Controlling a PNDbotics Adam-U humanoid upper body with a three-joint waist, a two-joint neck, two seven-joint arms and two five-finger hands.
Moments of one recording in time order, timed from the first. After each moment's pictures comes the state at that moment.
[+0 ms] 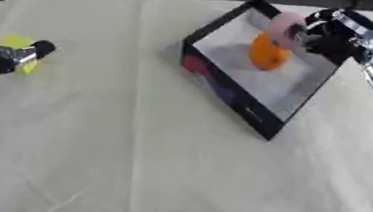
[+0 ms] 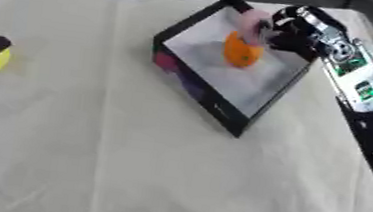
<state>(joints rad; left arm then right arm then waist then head) -0.52 0.65 -0.22 -1.72 -0.45 0.25 0.10 -0.77 -0.65 0.19 -1.29 0.12 0.21 0.17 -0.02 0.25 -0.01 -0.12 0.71</state>
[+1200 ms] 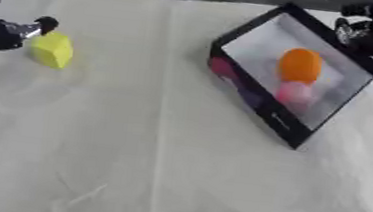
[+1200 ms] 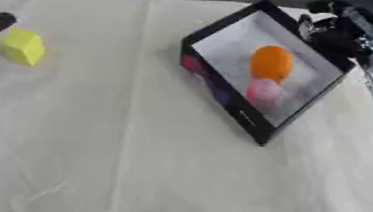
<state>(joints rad) -0.54 0.73 -0.14 -1.63 -0.41 0.30 0.11 -0.76 -0.66 0.17 -1.34 -0.02 0.17 0.11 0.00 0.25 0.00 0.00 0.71</state>
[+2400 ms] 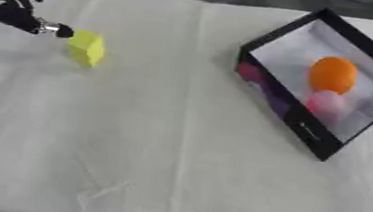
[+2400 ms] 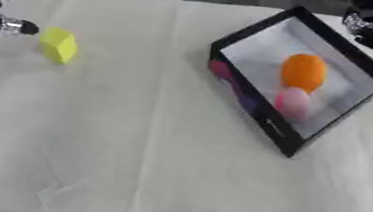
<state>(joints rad) -0.80 0.76 -0.19 -1.22 -0.47 0.32 -0.47 -0.76 -0.66 0.16 -1.38 -0.07 0.19 0.08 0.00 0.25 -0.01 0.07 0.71</state>
